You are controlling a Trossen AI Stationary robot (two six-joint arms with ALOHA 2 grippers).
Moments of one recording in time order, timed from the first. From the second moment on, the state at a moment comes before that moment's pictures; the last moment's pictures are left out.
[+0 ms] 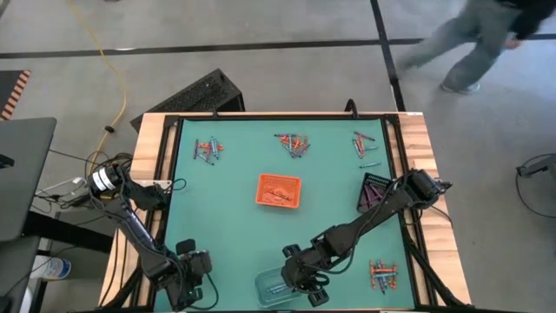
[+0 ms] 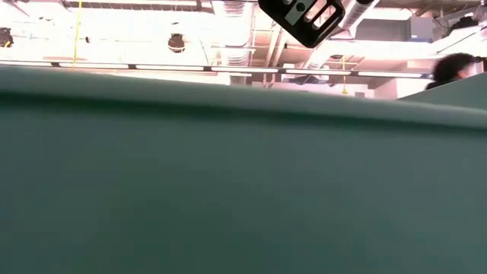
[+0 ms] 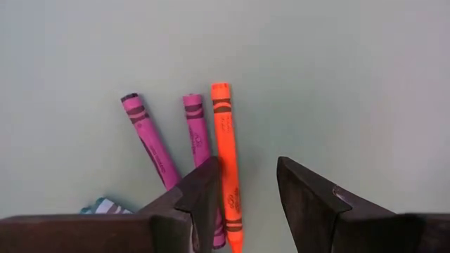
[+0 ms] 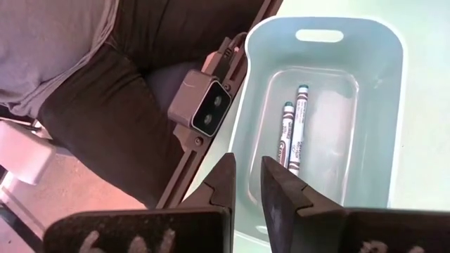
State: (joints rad) left arm -1.01 1.69 0.96 -0.63 -0.20 -1.29; right arm 0.53 1.97 1.52 -0.41 -0.22 0.21
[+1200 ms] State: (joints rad) left arm -1.00 1.71 0.95 -0.33 -0.21 -1.16; right arm 0.53 1.97 1.52 -0.44 -0.23 0.21
